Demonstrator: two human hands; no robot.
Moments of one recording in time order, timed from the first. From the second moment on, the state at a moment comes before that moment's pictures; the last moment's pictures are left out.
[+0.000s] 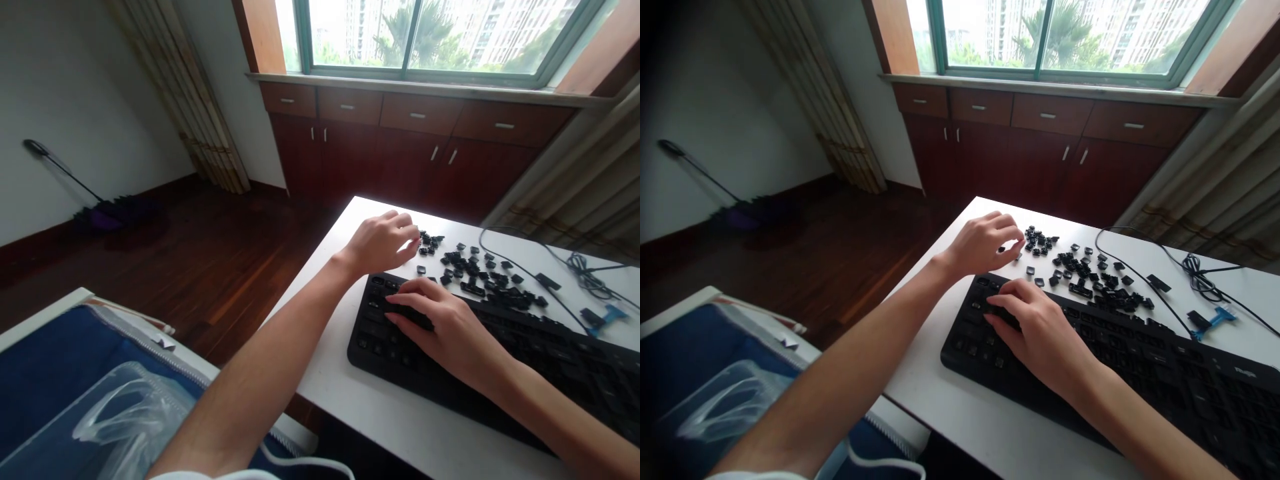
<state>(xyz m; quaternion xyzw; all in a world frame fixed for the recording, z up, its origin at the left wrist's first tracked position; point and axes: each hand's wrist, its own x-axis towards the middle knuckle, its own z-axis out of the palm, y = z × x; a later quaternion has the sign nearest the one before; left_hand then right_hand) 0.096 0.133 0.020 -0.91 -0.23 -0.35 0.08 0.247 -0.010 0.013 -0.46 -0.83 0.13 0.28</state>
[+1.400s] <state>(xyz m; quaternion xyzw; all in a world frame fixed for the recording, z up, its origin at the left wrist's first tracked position) 0.082 0.163 0.025 -0.65 -0.42 -0.61 -0.15 0.197 0.052 0.014 -0.52 -0.84 -0.10 0.11</state>
